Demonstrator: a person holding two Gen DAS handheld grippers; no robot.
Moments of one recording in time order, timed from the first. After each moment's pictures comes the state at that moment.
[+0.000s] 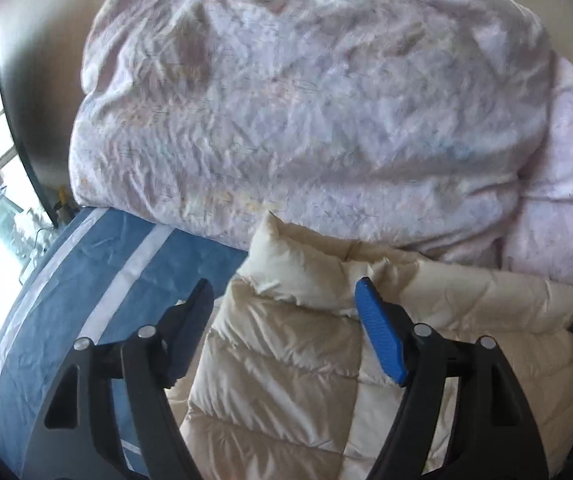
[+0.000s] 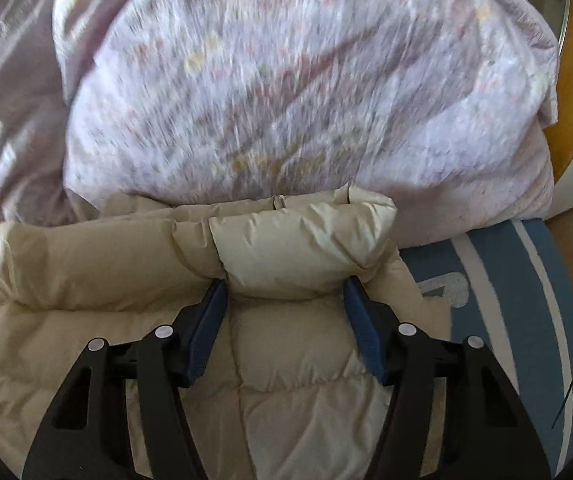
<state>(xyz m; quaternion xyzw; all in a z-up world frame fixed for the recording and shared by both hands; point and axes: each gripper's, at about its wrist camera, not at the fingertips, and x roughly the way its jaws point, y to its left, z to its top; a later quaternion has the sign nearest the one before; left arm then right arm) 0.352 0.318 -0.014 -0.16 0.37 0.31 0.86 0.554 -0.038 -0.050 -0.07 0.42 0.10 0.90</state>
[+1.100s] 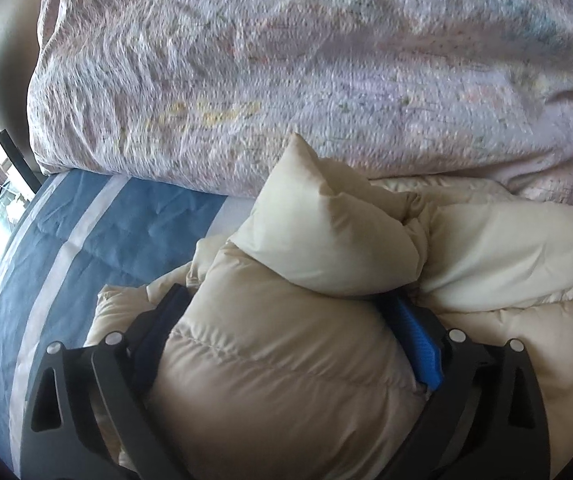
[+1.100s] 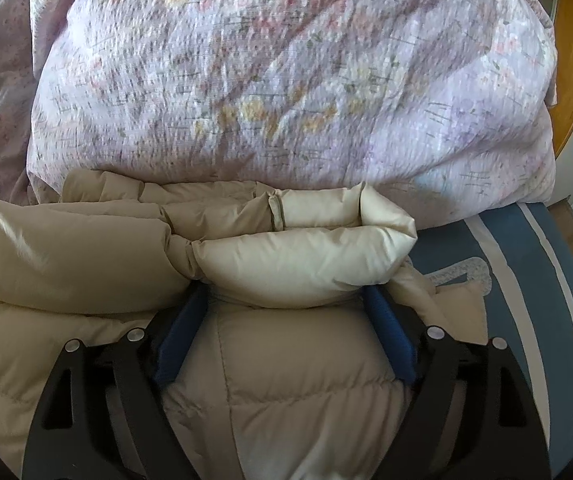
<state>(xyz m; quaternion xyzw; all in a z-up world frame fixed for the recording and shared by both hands) 0.402 0.328 -0.112 -0.15 0.45 0.33 0.82 0.567 -0.030 -0.082 -0.07 0.41 0.07 0.91</state>
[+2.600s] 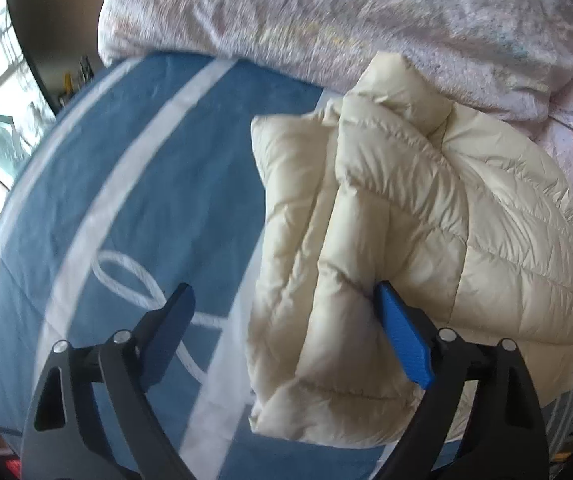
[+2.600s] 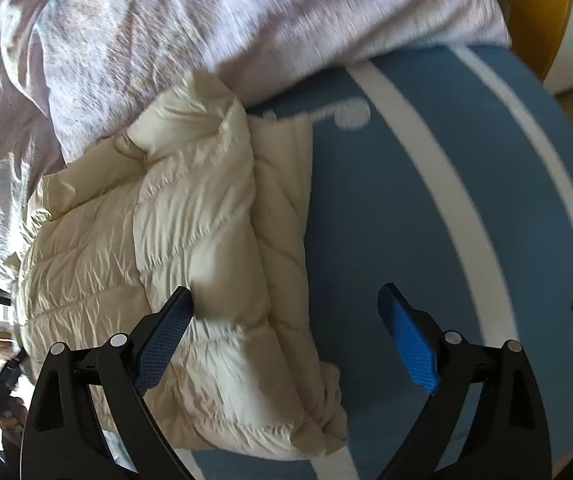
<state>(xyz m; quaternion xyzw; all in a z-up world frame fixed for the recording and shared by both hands) 0.252 0.319 -0.084 -0.27 0.50 0.28 0.77 0.523 -0.179 -0.065 0.12 0.57 0.12 0.80</state>
